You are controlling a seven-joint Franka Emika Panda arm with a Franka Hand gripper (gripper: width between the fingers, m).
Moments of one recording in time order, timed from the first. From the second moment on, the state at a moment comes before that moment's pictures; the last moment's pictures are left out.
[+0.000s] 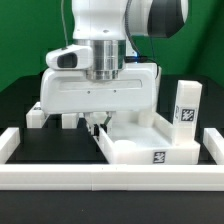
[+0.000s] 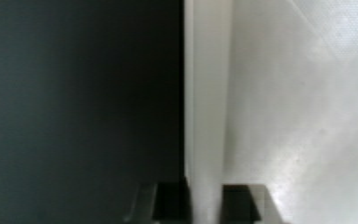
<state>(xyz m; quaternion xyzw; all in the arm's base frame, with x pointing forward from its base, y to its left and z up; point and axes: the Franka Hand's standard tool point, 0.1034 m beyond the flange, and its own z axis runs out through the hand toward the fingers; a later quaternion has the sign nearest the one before) 0.541 -0.060 0.025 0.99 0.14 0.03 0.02</state>
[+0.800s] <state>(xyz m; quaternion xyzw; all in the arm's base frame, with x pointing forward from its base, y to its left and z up) 0.590 -0.035 0.039 0.91 0.41 0.04 0.08</state>
